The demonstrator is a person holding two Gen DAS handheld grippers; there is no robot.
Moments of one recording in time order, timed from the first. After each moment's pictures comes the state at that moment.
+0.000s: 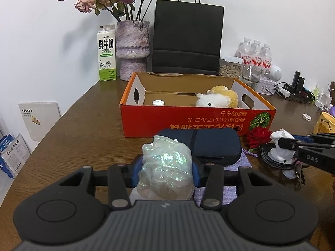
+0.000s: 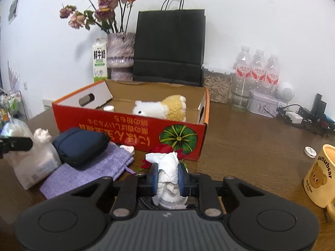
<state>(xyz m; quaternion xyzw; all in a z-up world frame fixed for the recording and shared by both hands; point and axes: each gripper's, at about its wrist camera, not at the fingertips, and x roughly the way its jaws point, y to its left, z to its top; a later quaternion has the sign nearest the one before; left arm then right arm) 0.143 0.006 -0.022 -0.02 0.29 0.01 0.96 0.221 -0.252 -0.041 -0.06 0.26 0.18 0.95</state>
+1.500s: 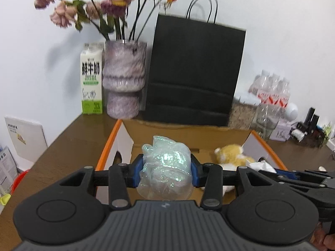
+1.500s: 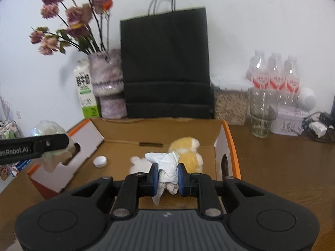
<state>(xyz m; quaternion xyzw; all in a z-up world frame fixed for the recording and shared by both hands) 0.307 0.012 0.009 -0.06 0.25 0.02 0.97 0.362 -0.197 -0.018 0.00 0.28 0.17 0.95</state>
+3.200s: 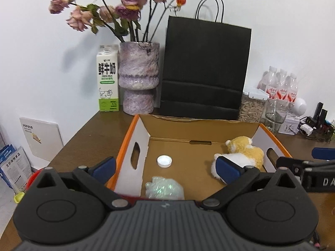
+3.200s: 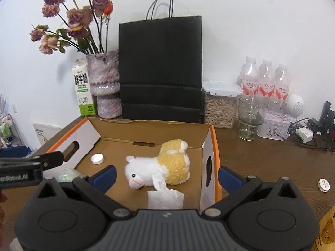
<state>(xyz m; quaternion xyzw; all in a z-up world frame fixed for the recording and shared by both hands) 0.263 0.011 0.015 -0.04 0.24 0.05 0.97 0.329 -0.208 0.020 -0.02 0.27 0.17 0.95</state>
